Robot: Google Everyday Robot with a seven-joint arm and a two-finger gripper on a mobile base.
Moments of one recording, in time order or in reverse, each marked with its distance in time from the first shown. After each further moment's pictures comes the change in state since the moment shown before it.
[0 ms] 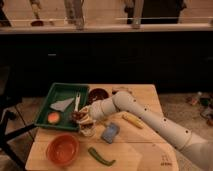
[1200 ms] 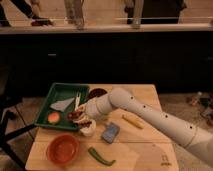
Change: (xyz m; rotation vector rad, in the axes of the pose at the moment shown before) arm -0.035 0.010 -0.004 -0.001 0.079 -0.061
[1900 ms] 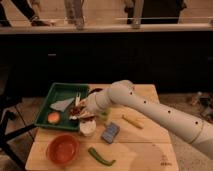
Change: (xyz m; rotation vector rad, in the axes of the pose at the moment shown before) arm -0.009 -0.018 -0.022 0.045 0.109 -0.046
